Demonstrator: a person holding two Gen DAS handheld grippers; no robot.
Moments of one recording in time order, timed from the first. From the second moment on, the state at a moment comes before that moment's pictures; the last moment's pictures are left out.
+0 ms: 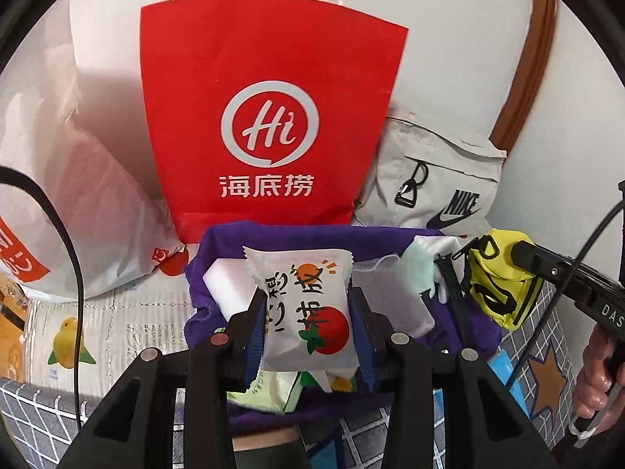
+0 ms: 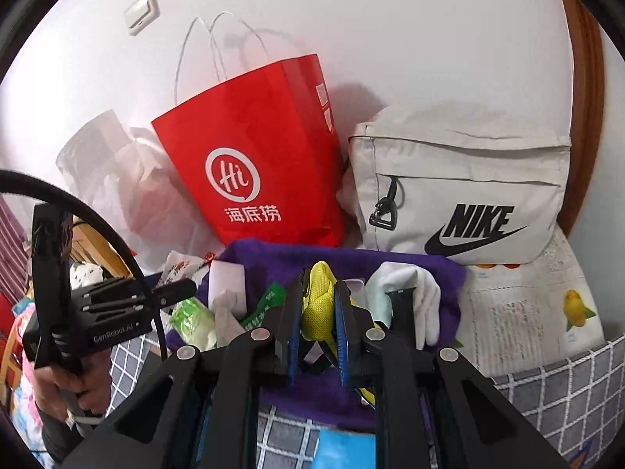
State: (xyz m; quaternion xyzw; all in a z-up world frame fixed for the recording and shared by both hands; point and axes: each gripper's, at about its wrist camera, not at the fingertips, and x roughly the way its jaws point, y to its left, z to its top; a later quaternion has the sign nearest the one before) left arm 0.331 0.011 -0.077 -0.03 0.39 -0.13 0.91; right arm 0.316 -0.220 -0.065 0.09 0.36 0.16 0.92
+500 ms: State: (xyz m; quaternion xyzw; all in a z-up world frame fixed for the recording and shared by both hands) left arm 0.344 0.013 -0.102 -0.03 0.41 -0.13 0.90; right arm 0.349 -0.213 -0.096 0.08 0.39 0.17 0.90
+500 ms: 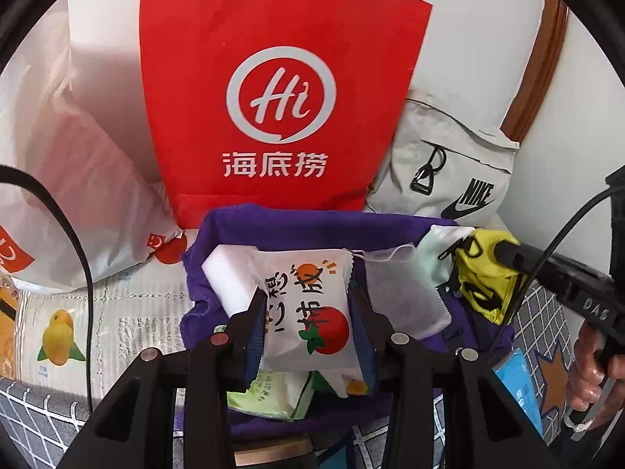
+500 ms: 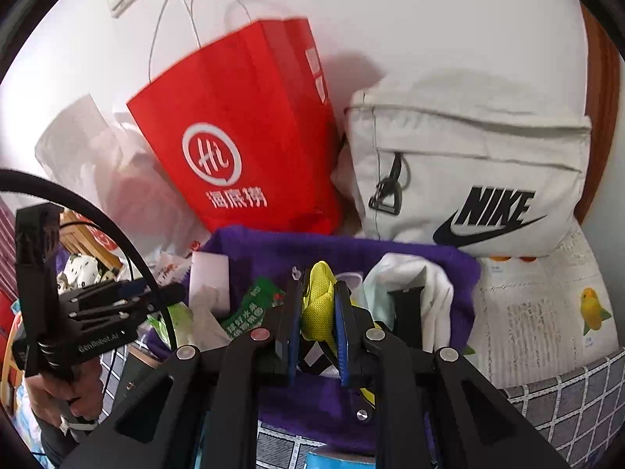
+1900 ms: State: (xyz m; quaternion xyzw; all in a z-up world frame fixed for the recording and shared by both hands) left arm 0.353 -0.007 -0.121 -0.03 0.44 -0.15 0.88; right arm 0.358 -0.198 -0.119 0.04 0.43 0.18 0.89
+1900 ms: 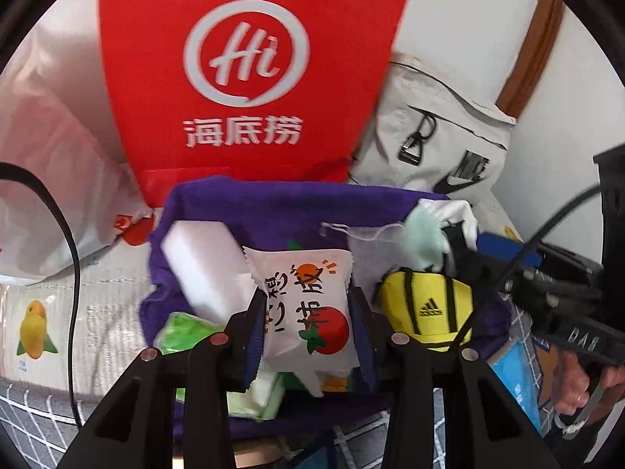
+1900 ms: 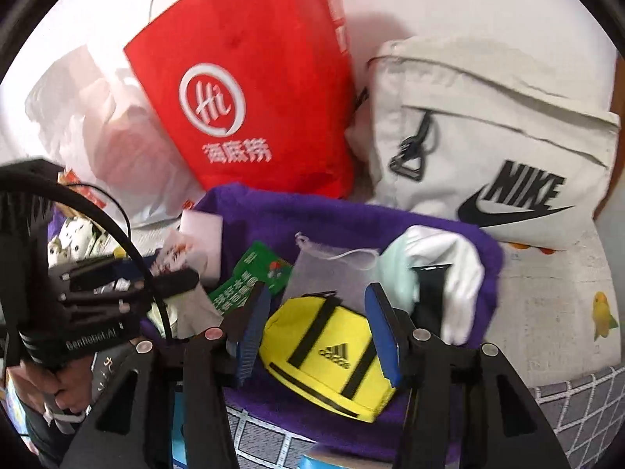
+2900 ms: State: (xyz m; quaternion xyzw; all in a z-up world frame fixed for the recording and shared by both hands) left arm 0.355 -0.052 -0.153 0.00 0.50 -0.17 0.85; right arm 0.355 -0.238 -0.105 0.06 0.41 0.14 0.90
